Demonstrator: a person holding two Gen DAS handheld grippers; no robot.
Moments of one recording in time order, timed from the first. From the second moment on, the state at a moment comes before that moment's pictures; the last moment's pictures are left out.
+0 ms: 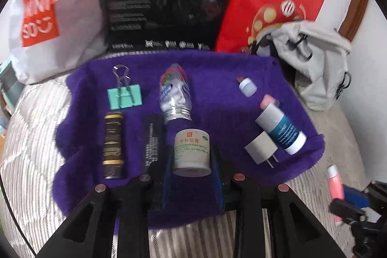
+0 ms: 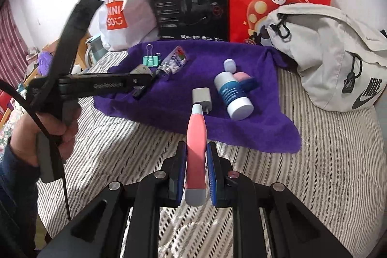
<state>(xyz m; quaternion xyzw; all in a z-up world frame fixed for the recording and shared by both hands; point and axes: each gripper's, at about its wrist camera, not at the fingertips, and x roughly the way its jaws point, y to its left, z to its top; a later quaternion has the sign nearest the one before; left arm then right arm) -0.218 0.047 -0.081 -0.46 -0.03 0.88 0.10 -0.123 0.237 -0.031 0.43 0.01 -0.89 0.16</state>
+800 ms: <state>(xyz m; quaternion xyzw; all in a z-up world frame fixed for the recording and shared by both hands) -0.231 0.059 -0.097 -0.48 0.00 0.87 0.12 -0.168 0.248 -0.030 0.42 0.00 -0.89 0.18</state>
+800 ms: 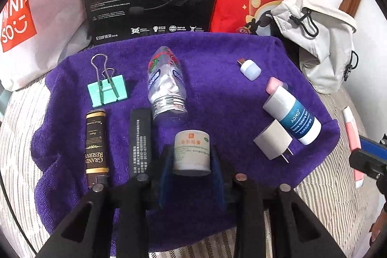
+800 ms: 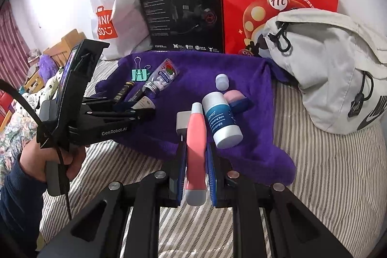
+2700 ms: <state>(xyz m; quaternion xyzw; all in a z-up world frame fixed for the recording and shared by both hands) -0.222 -0.076 -0.070 -0.45 -0.06 0.89 -0.02 -0.320 0.157 -0.083 0.50 0.09 -0.84 0.17</state>
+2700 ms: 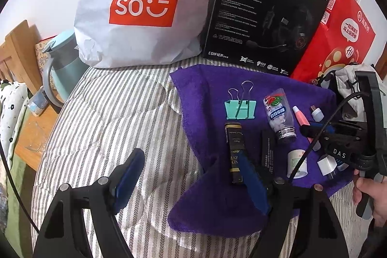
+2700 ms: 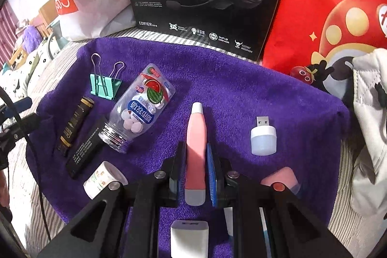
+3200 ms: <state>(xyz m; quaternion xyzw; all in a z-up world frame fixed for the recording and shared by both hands) -0.209 -0.077 -0.061 -0.44 -0.06 0.90 -0.02 -0.314 0.157 -0.077 0.50 0.10 -0.84 0.17</state>
